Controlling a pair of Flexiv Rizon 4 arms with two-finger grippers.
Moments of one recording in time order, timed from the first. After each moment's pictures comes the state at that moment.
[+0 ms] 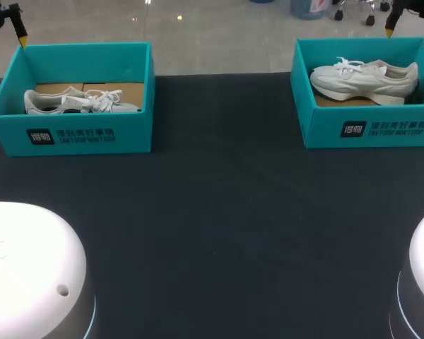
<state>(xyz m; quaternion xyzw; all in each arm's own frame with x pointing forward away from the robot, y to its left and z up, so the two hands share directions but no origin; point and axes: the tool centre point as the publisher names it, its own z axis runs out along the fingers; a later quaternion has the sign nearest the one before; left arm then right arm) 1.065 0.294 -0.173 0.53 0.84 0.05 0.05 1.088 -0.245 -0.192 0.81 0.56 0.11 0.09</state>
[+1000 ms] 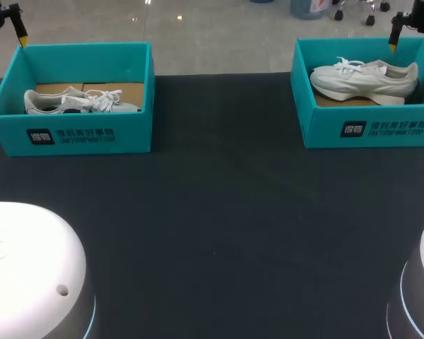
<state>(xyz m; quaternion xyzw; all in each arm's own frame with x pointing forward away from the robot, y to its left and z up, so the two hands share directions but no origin) 1.065 0.294 -0.173 0.53 0.84 0.05 0.05 1.113 -0.285 -0.251 0.83 0.54 0.06 0.13</state>
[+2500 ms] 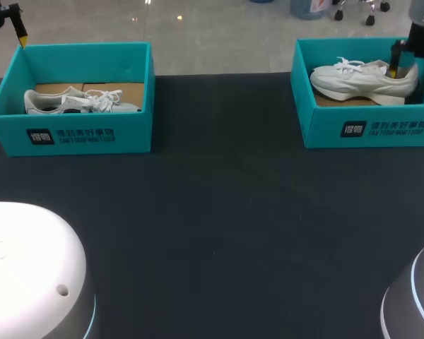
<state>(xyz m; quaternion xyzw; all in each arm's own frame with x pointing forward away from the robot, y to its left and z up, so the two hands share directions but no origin) 1.065 0.294 -0.173 0.53 0.84 0.05 0.05 1.141 -0.330 -0.355 0.85 0.52 -0.02 0.07</state>
